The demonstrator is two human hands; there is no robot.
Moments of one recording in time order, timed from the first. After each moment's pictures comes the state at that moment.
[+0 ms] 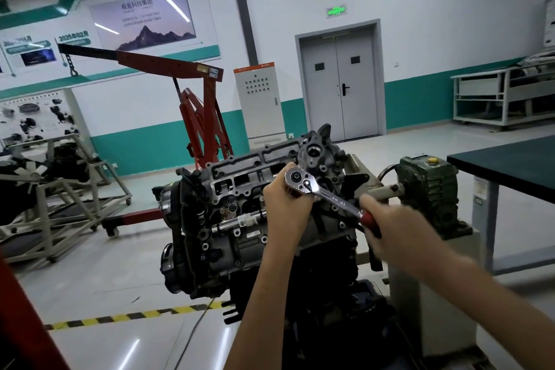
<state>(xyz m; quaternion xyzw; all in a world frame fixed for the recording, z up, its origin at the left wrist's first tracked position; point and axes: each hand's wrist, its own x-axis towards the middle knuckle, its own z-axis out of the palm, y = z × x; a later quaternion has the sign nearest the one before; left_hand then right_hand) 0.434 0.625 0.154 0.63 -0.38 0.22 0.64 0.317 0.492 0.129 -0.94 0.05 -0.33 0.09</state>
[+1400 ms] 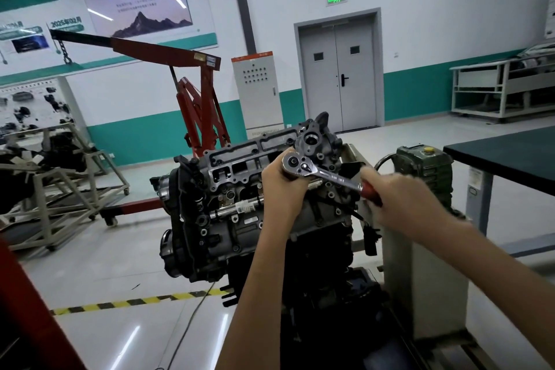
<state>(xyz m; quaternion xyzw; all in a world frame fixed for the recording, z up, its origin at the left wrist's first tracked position) 0.435 0.626 0.159 0.63 -0.39 0.18 0.65 0.315 0.478 0.146 -0.94 0.04 -0.33 0.03</state>
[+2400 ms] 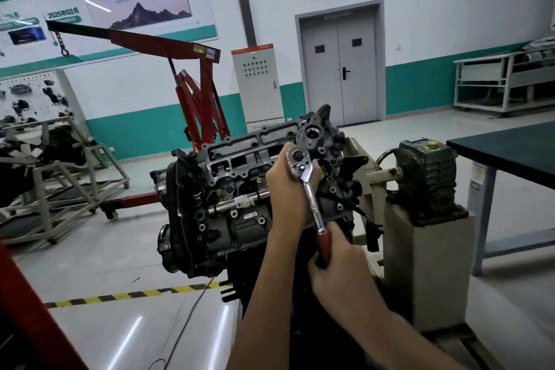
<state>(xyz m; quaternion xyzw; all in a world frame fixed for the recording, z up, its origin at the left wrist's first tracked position) 0.423 0.620 0.151 0.60 -0.38 0.20 0.68 0.323 0.588 0.073 -0.85 0.10 -0.35 0.38</state>
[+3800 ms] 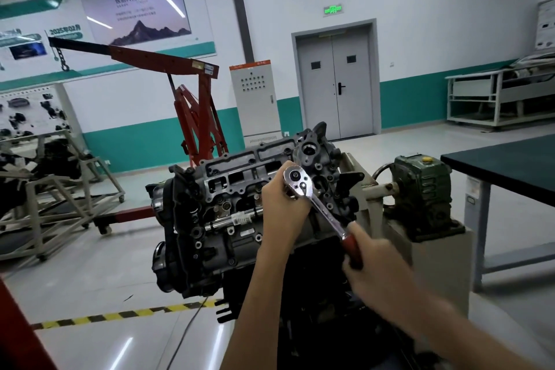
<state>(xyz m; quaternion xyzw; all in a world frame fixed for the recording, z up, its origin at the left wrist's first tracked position) 0.434 0.625 0.151 0.63 -0.40 0.22 0.62 0.311 0.531 0.093 -0.91 0.06 -0.34 0.25</state>
